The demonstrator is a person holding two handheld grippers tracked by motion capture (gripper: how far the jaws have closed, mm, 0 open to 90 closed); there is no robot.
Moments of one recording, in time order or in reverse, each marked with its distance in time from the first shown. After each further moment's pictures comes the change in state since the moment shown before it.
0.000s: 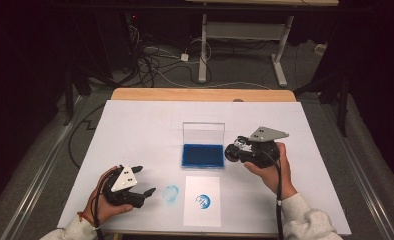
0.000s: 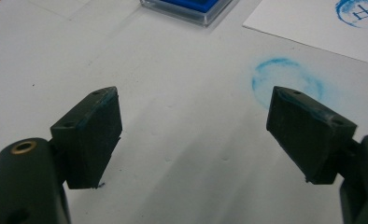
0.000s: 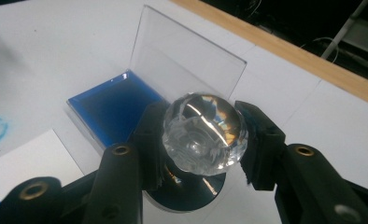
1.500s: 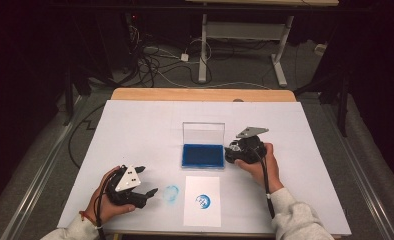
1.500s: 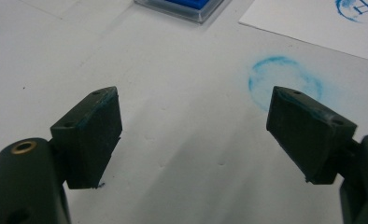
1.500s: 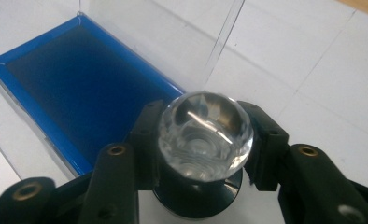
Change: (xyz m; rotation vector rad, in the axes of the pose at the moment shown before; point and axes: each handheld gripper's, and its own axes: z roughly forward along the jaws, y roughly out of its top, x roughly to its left) left arm -0.003 0.003 0.004 0.019 -0.004 0.013; right arm -0.011 -0.018 0.057 0.183 -0.021 0.074
